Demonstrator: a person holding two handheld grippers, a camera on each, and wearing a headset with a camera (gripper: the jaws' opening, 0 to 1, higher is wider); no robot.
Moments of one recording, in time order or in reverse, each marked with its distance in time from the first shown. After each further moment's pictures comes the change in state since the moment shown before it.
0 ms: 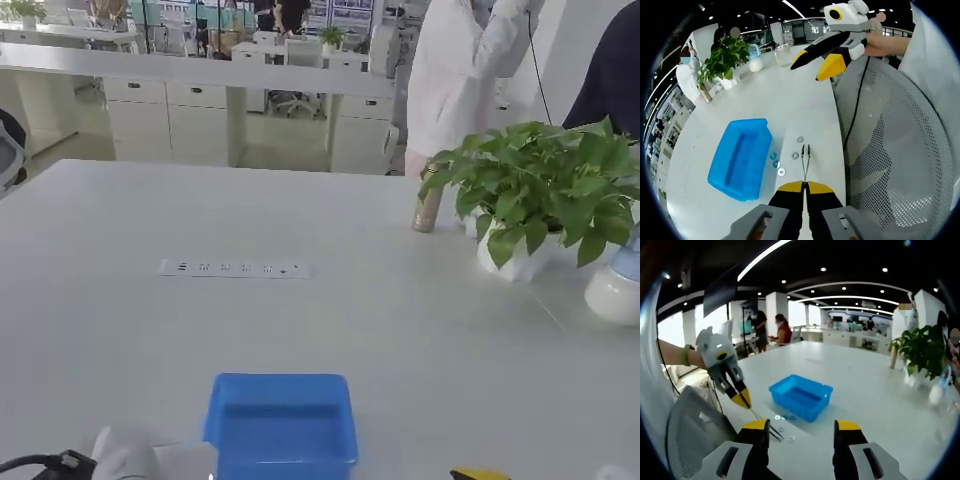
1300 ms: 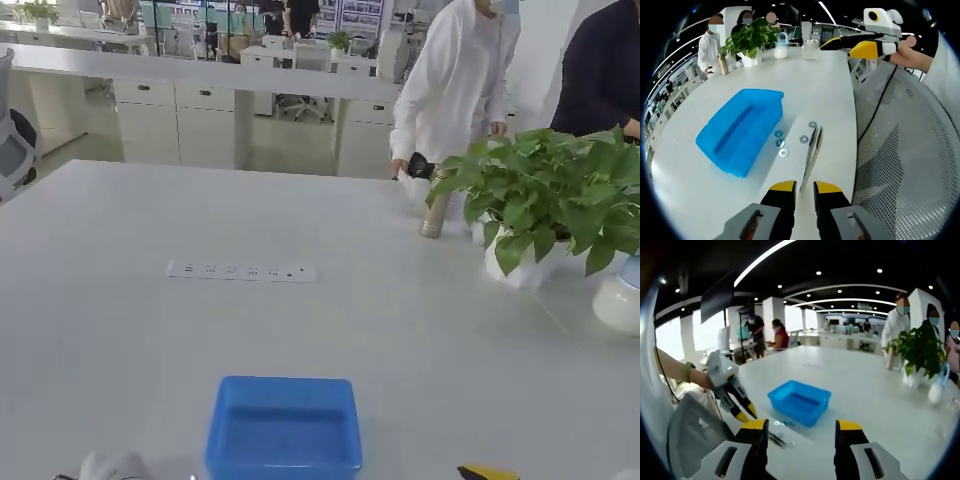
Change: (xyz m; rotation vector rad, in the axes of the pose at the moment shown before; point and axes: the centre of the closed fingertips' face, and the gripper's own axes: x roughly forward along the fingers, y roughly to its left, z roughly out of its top) left arm 0.035 0.008 -0.038 -0.253 -0.016 0.024; right arm 0.001 0.000 0.008 0.022 -0.030 -0.012
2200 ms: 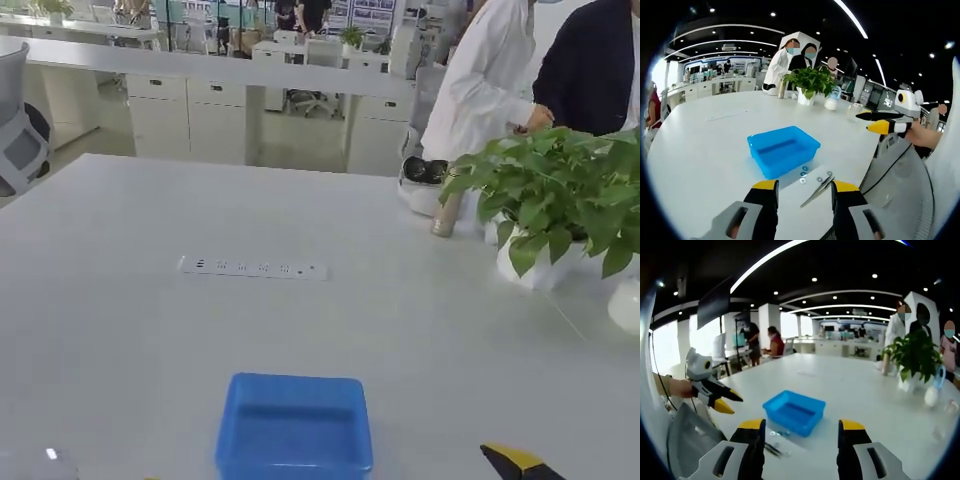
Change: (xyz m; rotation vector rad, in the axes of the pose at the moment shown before) left arm -0.074 0.014 0.031 -0.423 -0.405 0.243; right arm 0.000 -0.011 0.021 0.017 -0.067 -0.042
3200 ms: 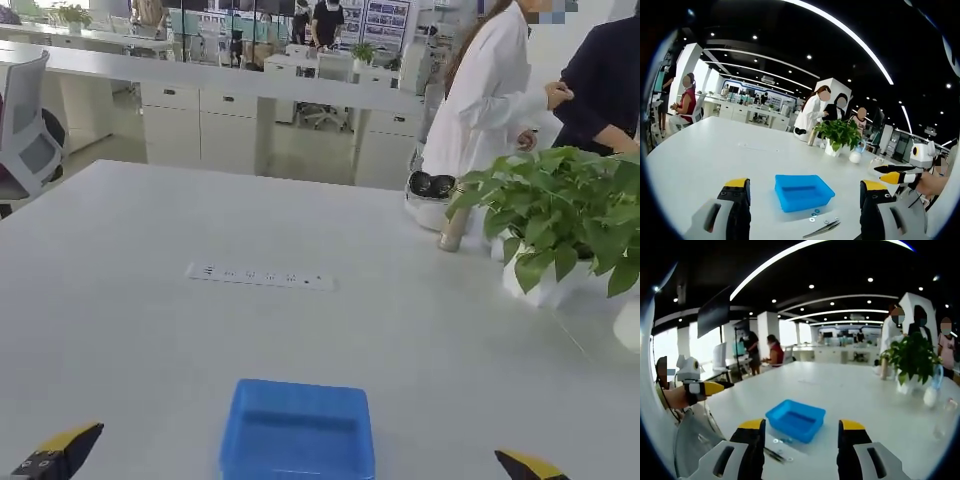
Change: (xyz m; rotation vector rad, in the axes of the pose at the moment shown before) left arm -0.065 0.017 0.066 -0.217 -0.466 0.279; right arm -0.013 0.001 0.021 0.028 -0.074 -0.003
